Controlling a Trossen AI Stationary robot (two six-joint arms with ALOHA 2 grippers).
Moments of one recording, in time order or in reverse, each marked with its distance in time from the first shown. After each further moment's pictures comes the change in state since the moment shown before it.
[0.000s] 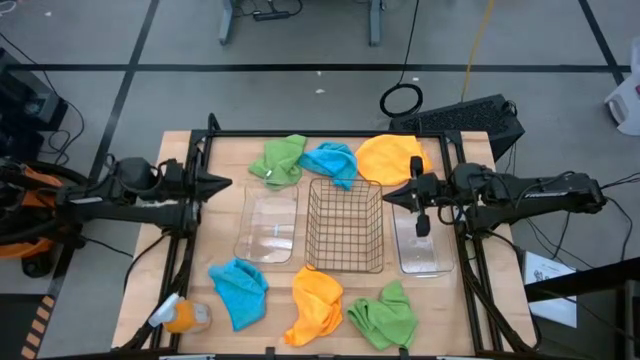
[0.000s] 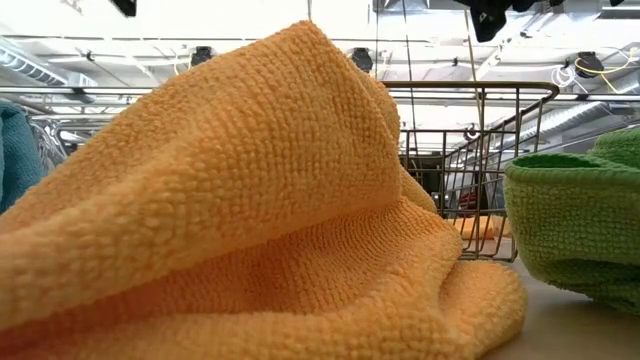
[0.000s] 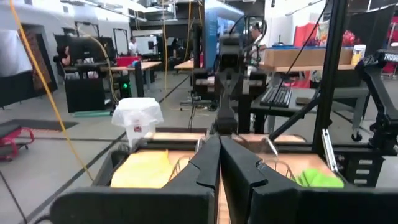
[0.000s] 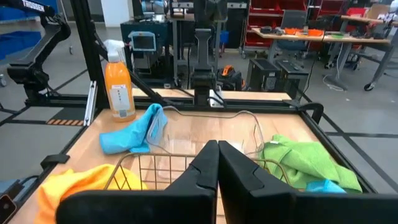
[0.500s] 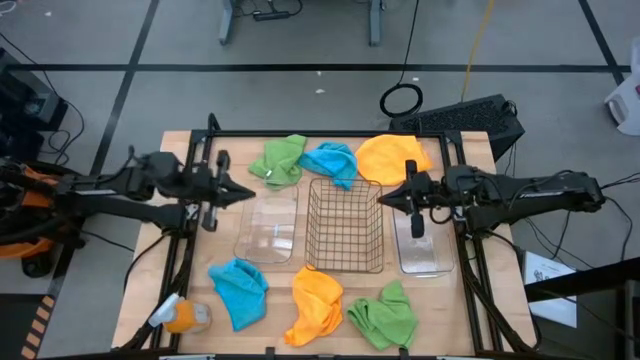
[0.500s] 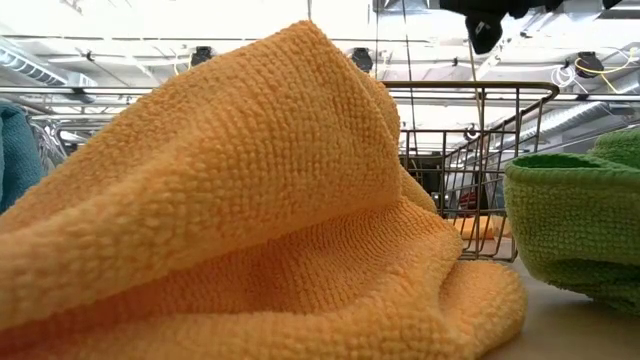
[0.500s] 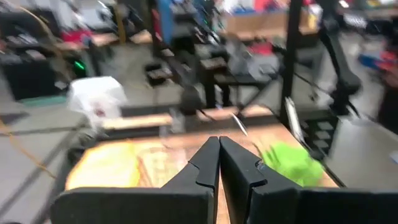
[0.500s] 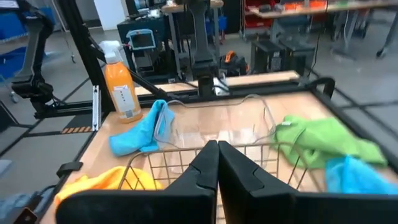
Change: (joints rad) left arm 0.000 0.286 0.139 -0.001 0.179 0.044; right arm 0.000 0.057 0.000 0.002 0.000 0.154
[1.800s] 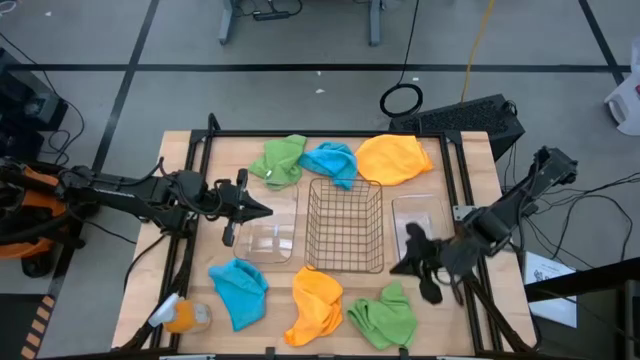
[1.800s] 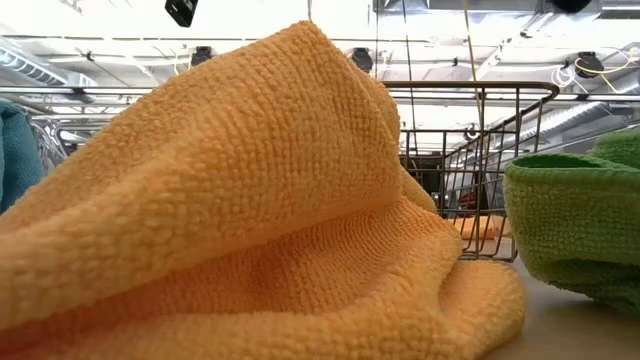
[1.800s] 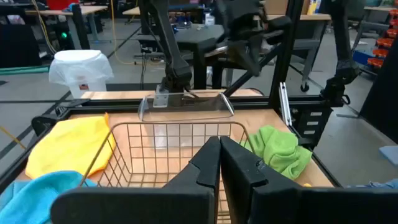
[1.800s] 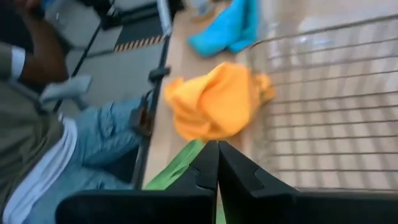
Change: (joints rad) left arm -0.131 0.121 -0.116 0.170 -0.111 -0.106; right arm 0.649 0.301 0.276 -0.418 0.278 0.497
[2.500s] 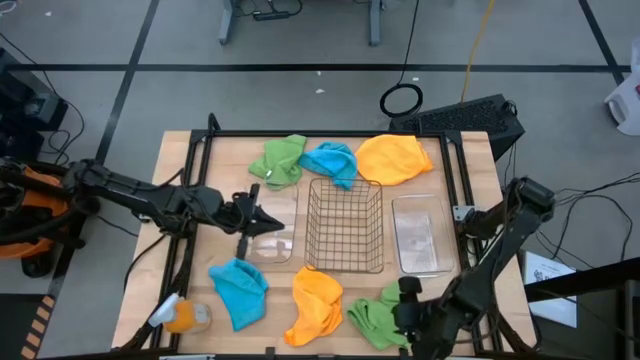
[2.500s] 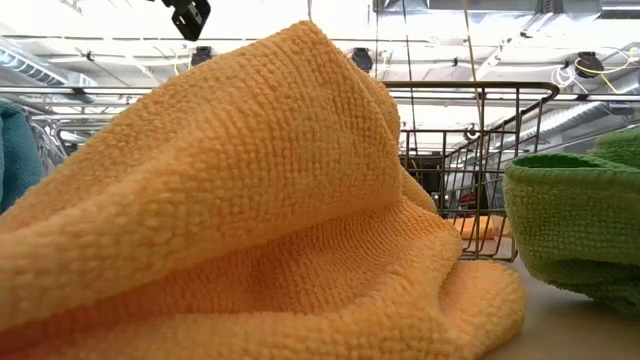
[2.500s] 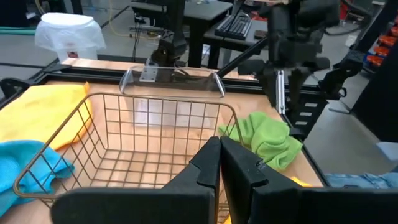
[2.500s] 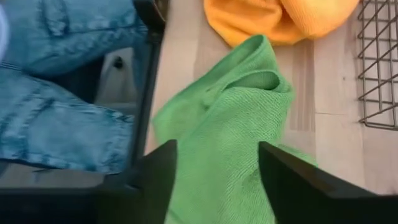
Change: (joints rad) left arm -0.107 0.154 0.000 0.073 -0.105 -0.130; right arm 0.241 0.506 0.192 -0.111 0.018 0.150
